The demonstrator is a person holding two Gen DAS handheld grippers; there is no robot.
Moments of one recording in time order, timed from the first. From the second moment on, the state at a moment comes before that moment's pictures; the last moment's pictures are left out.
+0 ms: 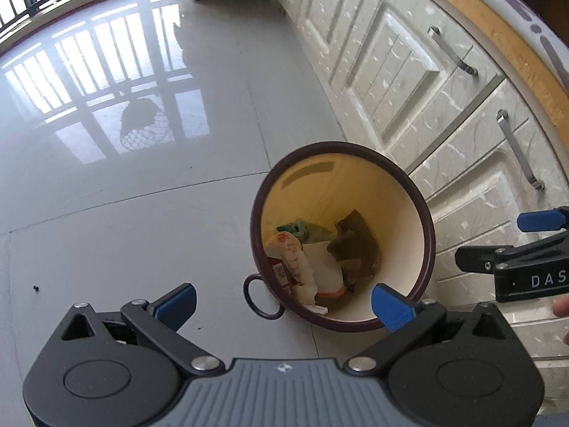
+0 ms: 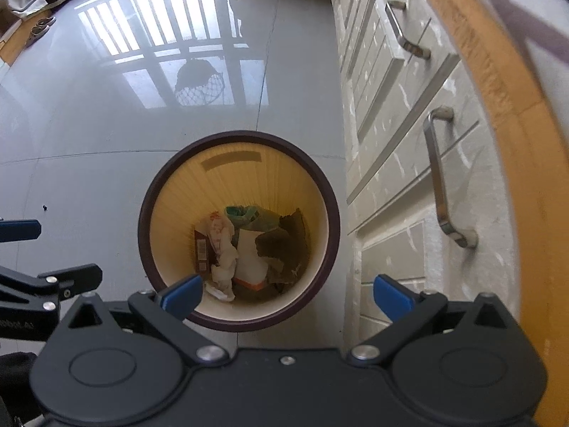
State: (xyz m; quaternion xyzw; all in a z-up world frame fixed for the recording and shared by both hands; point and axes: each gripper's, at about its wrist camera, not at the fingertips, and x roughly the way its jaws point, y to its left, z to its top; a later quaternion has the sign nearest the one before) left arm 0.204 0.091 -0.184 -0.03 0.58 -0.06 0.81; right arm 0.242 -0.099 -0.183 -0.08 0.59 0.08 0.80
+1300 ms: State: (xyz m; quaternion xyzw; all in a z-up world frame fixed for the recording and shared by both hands) left arm 0.108 0.092 -0.030 -0.07 0.42 -0.03 0.90; right arm 0.134 -0.150 -0.006 -0.07 0.40 0.08 0.91
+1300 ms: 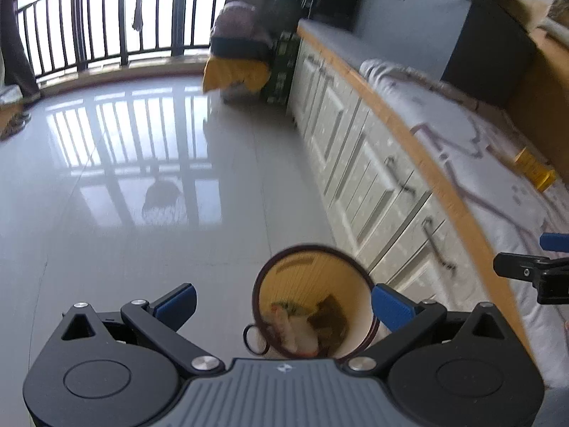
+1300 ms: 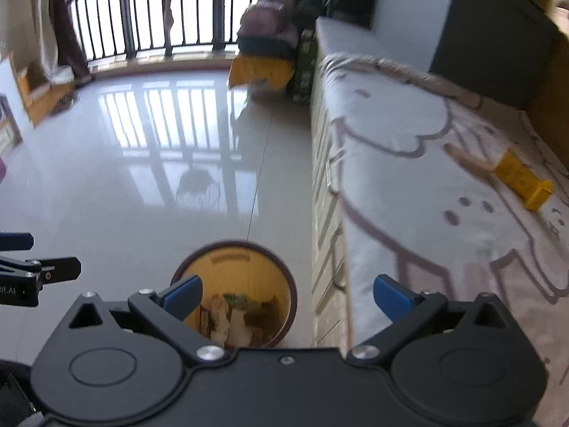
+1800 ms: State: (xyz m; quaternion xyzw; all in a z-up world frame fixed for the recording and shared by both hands) left arm 0.099 0.035 0.012 -0.08 0.31 -0.06 0.94; right arm 0.098 -0.256 0.024 -0.03 0.27 0.01 0.96
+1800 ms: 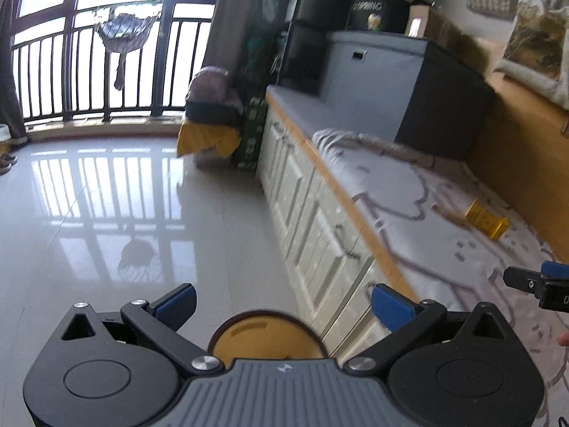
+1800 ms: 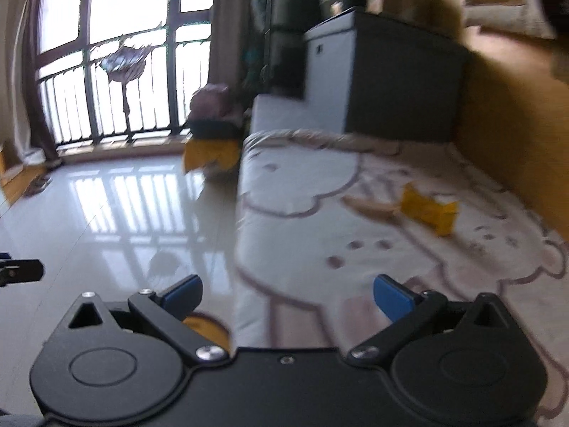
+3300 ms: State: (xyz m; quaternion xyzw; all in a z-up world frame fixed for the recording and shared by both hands) left arm 0.306 -0.245 -0.031 -0.02 0.29 -0.20 0.94; right arm 0.285 -0.443 -0.052 0.06 0.22 -0.09 0.97
